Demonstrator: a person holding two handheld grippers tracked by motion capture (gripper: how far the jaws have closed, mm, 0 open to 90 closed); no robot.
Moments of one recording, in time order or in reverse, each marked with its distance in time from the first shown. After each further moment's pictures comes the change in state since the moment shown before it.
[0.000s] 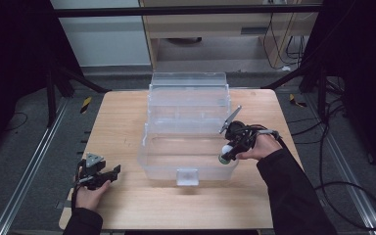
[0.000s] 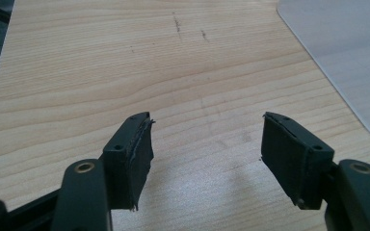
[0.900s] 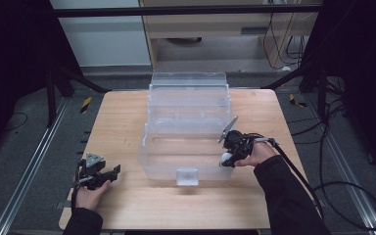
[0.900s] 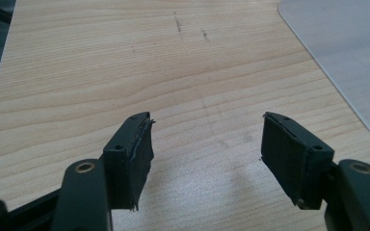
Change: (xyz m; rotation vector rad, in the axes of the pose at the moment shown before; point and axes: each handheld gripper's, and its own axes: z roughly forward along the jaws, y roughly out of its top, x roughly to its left) left arm 0.000 0.000 0.000 0.001 0.002 0.001; right arm -0.001 -0.014 0.035 0.034 0.010 -0.019
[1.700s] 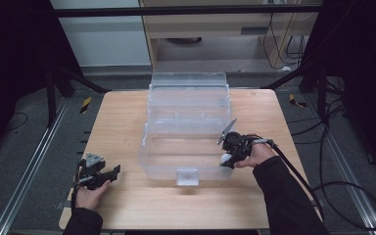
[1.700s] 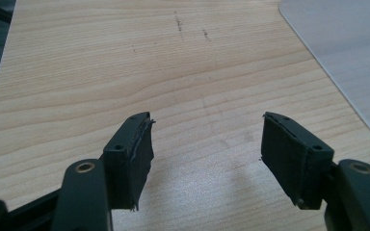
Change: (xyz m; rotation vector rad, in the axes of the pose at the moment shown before) left arm 0.000 0.000 0.000 0.002 0.000 0.000; right arm 0.002 0.000 0.005 0.012 -0.020 -0.012
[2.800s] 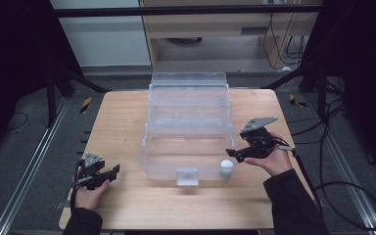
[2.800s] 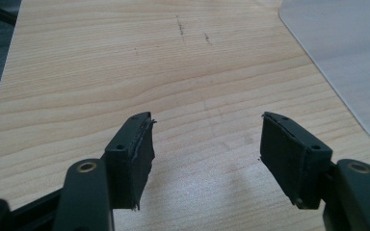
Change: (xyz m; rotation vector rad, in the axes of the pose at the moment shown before) left arm 0.001 0.001 -0.002 -0.011 0.001 -0.009; right arm 0.003 -0.043 -0.048 -0.492 -0.182 0.255
